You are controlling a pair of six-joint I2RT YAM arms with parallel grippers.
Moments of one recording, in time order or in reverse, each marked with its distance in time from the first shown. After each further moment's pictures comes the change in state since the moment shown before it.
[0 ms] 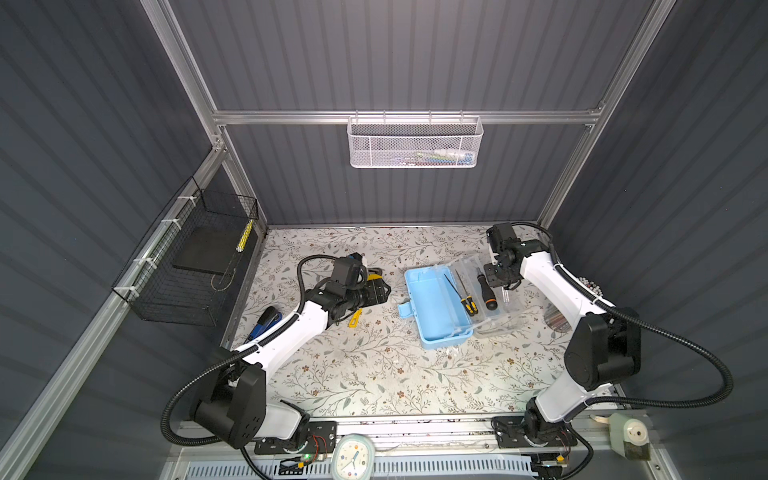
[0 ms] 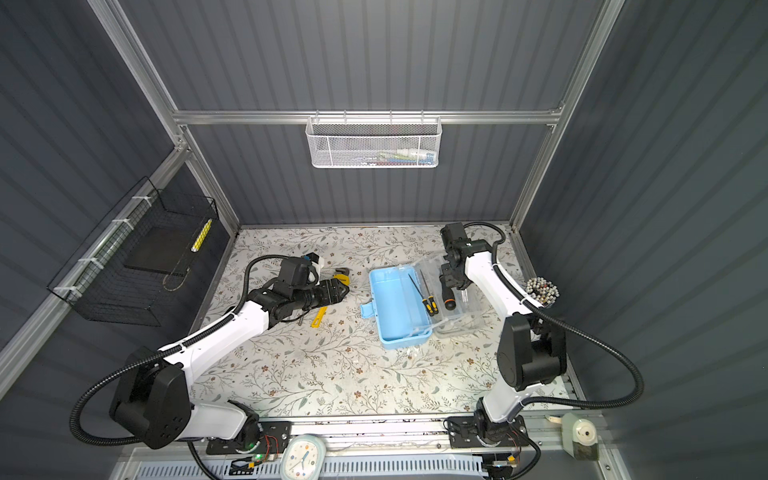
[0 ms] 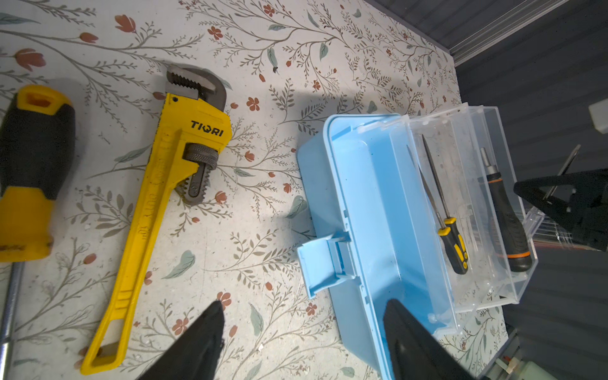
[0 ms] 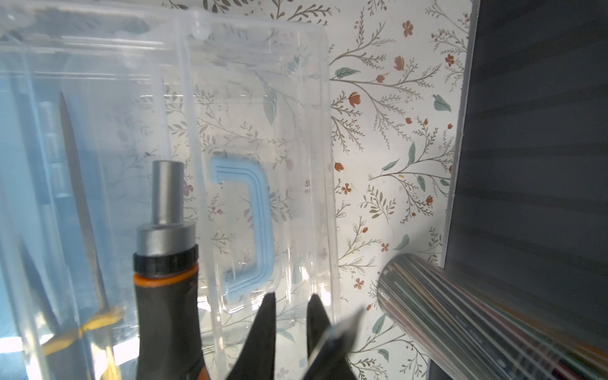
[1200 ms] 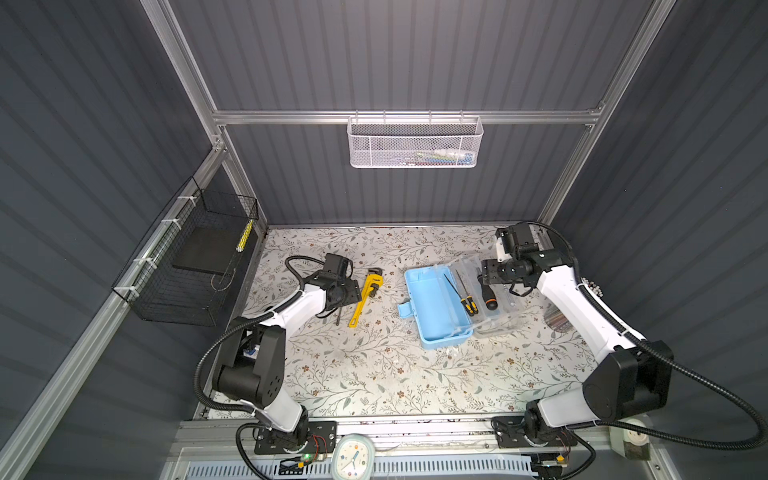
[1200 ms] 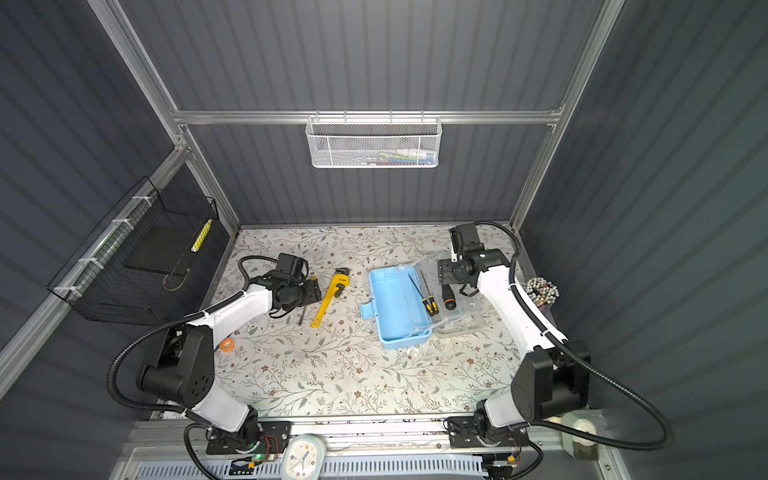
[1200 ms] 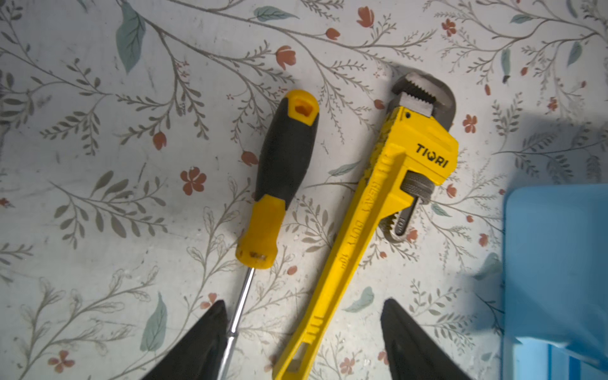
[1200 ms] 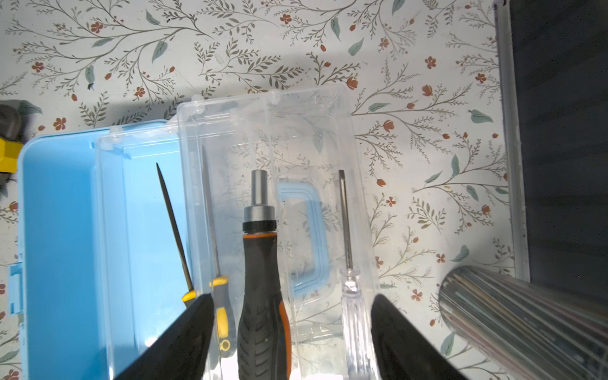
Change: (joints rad) left arm 0.170 0.227 0.094 -0.173 -0.257 0.094; right arm -0.001 -0.209 -0.095 0.091 -0.198 0.134
